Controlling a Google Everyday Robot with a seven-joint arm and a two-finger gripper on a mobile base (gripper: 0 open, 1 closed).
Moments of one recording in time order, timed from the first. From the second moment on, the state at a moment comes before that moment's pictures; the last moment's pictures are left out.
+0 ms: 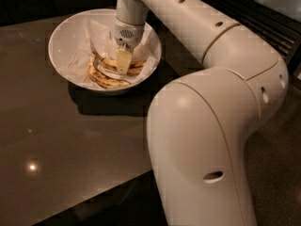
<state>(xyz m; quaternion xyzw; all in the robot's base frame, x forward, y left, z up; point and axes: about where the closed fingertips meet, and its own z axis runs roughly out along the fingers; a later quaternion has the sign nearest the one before) 0.668 0.068 0.847 -0.66 0.74 0.10 0.07</state>
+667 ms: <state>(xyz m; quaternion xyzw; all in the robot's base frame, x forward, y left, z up) 0.657 0.048 0.880 -0.66 0.74 0.11 0.12</state>
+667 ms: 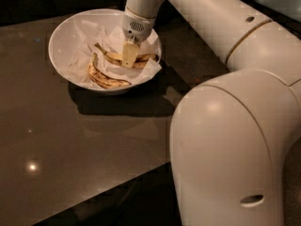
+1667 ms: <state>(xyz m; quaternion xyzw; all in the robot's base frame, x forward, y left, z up) 0.648 0.054 0.938 -0.66 0.74 0.06 0.13</state>
